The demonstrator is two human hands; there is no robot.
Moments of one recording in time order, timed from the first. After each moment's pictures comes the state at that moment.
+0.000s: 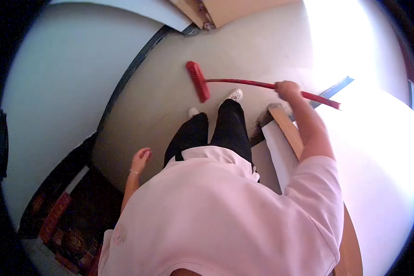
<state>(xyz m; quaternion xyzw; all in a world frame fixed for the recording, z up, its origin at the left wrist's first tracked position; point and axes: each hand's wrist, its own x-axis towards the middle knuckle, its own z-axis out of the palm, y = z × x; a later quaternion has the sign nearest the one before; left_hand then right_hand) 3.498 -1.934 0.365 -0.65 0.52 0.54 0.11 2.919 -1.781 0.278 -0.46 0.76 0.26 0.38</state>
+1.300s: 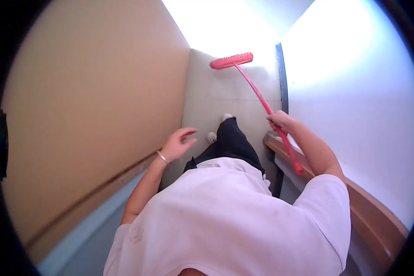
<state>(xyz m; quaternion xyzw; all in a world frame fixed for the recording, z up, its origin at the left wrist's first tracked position) 2.820 -2.029 0.418 0.04 0.83 0.49 0.28 2.770 -1.668 0.342 0.33 0.68 -0.48 0.44</state>
